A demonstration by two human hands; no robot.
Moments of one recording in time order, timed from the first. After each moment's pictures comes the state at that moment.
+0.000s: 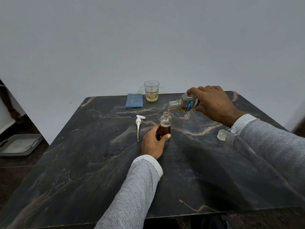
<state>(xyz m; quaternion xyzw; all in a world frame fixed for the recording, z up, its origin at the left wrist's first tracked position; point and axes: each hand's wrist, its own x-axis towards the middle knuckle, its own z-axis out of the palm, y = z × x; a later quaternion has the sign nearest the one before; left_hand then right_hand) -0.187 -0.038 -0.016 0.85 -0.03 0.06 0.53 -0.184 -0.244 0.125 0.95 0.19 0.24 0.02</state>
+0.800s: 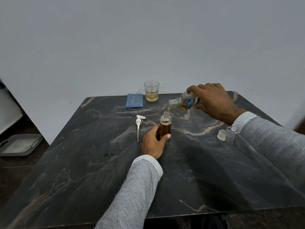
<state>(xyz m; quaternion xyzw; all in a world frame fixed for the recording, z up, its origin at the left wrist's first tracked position) -0.186 -0.038 -0.016 0.85 -0.03 0.05 0.52 -0.183 -0.242 0.132 0.95 0.19 0.25 0.03</state>
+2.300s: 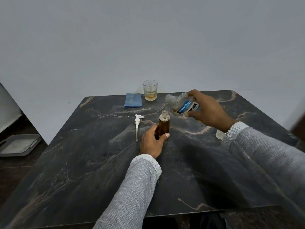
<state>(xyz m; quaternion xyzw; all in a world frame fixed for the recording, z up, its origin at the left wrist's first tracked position) -0.185 -0.038 -0.019 0.85 -0.03 0.06 0.53 -0.187 -0.236 0.103 0.95 0.13 0.19 -0.22</state>
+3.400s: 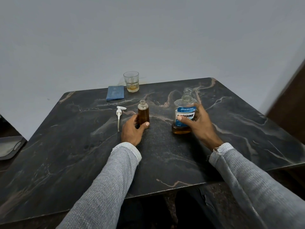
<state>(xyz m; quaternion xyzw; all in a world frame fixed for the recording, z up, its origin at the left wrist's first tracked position) -0.190 -0.040 -0.015 0.85 -0.04 0.08 0.52 -0.245 -0.273 0.019 0.73 -0.01 0.14 -0.67</state>
